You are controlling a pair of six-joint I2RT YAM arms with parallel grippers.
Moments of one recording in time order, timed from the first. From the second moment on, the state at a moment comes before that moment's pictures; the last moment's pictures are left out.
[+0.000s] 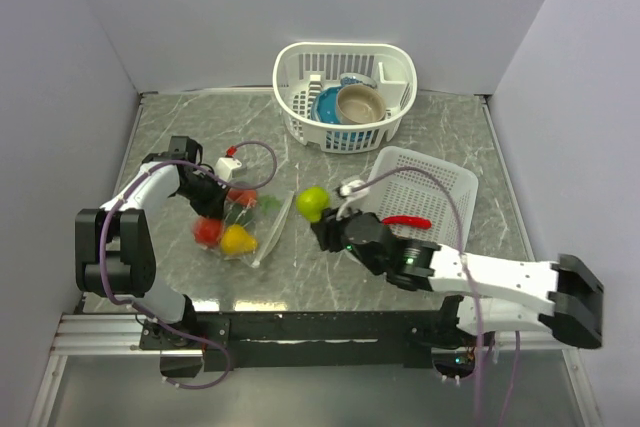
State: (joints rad) left arm -0.02 1.55 1.03 -0.82 0.46 0.74; right arm 1.16 1.11 0.68 0.06 0.47 0.45
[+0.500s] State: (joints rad) left arm -0.07 1.46 1.11 -0.92 0.48 0.72; right arm 1.03 1.28 0.73 -0.74 1.00 1.16
